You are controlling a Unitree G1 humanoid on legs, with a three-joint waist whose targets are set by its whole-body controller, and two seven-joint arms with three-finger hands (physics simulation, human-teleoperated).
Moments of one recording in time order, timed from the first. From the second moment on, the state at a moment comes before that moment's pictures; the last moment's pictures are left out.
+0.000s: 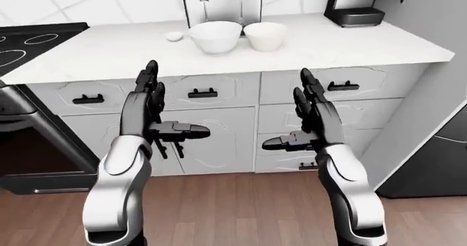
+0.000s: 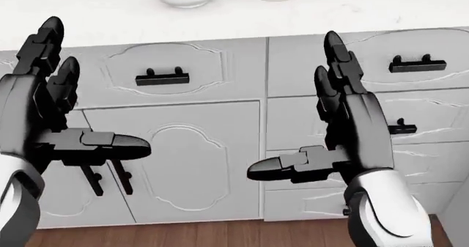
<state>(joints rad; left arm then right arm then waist) -0.38 0.17 0.17 -0.52 -0.10 0.83 -0.03 -0.27 -0.05 -0.03 -0.39 0.05 0.51 0.03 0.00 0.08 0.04</state>
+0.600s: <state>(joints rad) -0.44 0.19 0.18 -0.60 -0.13 0.93 -0.02 -0.27 -0.06 -0.06 -0.51 0.10 0.59 0.03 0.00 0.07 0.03</state>
